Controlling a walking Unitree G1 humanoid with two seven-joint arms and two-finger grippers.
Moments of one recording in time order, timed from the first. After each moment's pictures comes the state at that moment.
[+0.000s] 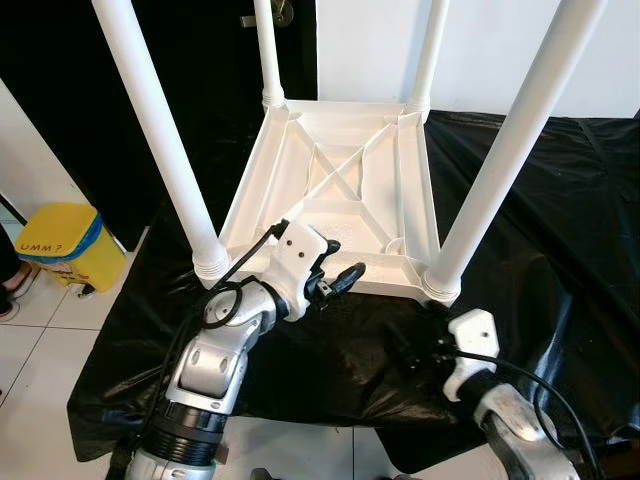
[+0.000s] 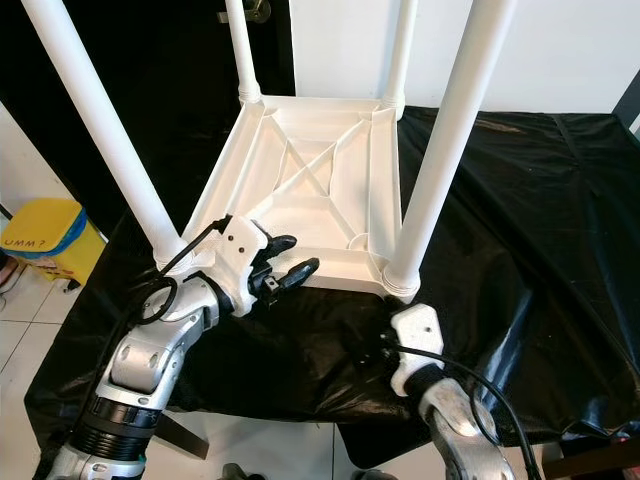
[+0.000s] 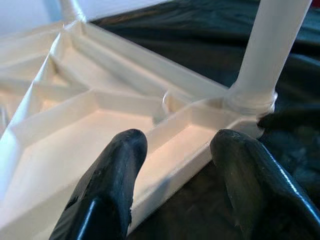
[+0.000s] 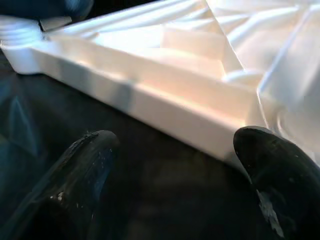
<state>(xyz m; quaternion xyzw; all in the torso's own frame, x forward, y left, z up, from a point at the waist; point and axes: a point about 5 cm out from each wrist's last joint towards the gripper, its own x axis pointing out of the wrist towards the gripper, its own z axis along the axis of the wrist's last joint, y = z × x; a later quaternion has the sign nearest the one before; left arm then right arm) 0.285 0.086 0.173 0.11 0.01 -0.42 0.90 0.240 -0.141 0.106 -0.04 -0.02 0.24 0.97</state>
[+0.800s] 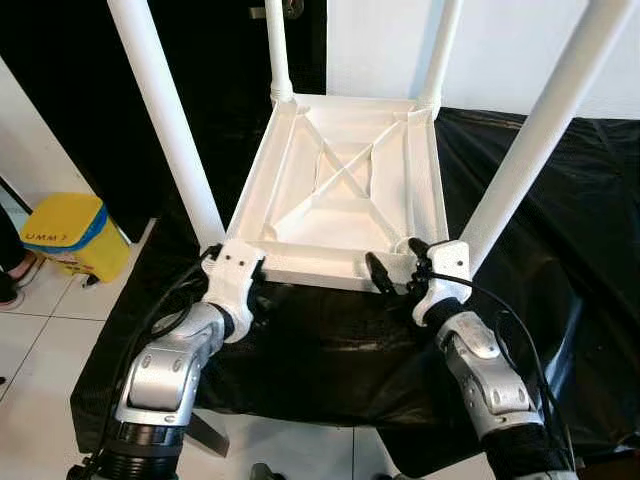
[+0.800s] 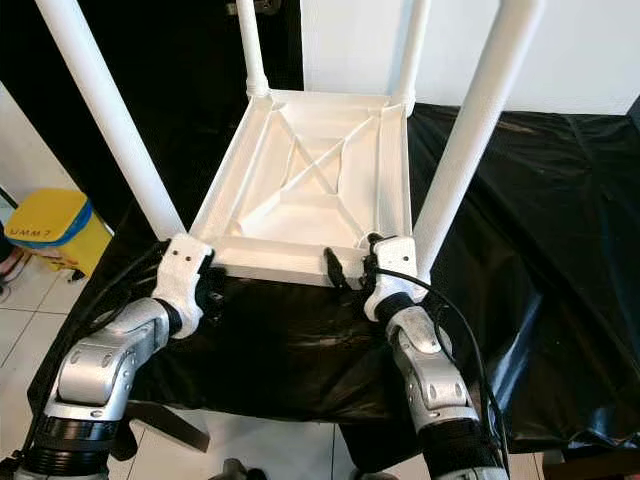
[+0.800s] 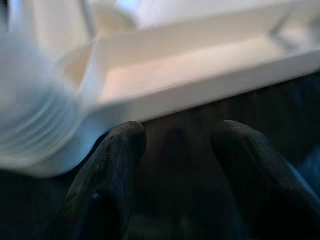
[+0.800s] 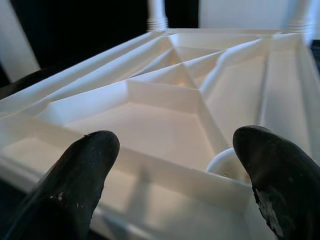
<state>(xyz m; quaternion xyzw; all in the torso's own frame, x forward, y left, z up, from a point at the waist) 0.282 0.150 0.145 0.07 0.17 -0.25 0.95 0.303 -0.137 0.132 0.02 -0.07 0.13 0.99</state>
